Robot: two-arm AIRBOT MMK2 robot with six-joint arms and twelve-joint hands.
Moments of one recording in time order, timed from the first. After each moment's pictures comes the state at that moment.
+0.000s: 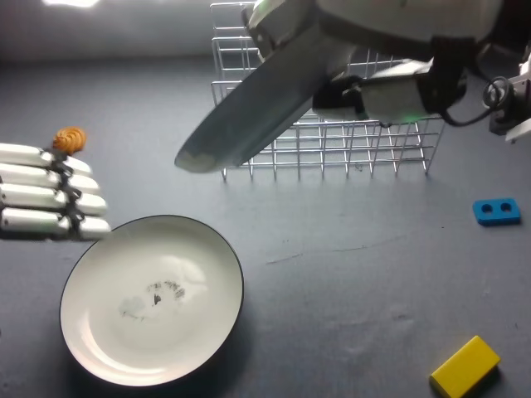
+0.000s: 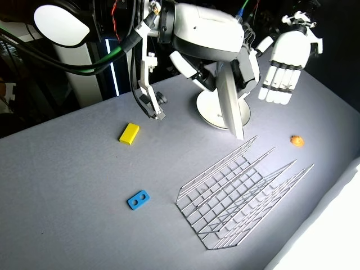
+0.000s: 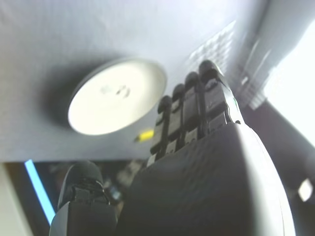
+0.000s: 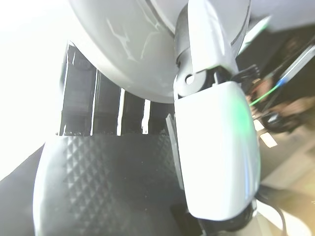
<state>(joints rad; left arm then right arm) 0.95 -0.71 1.32 1.10 -1.00 0.18 -0.08 -0.93 0.77 0.17 0.31 -1.31</state>
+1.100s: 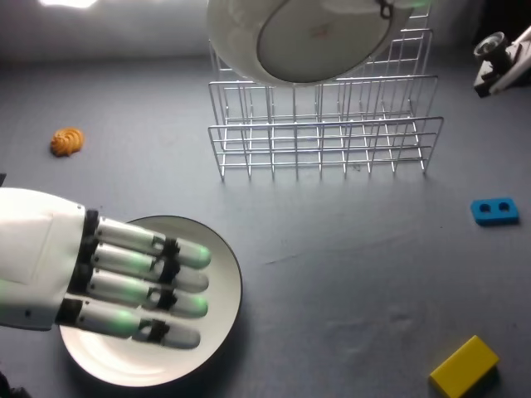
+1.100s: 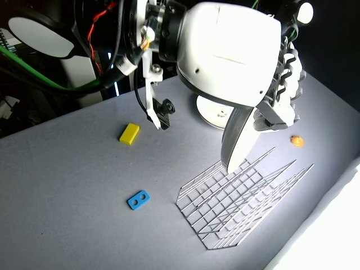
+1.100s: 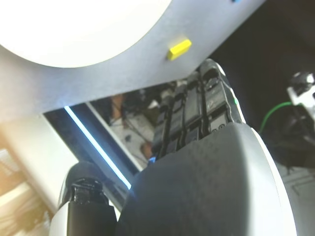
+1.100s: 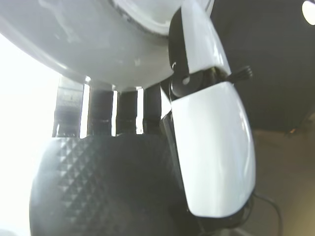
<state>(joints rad) 0.88 -0.86 1.33 1.35 -1.24 0.26 0.03 -0.99 0.98 0.35 0.24 -1.00</state>
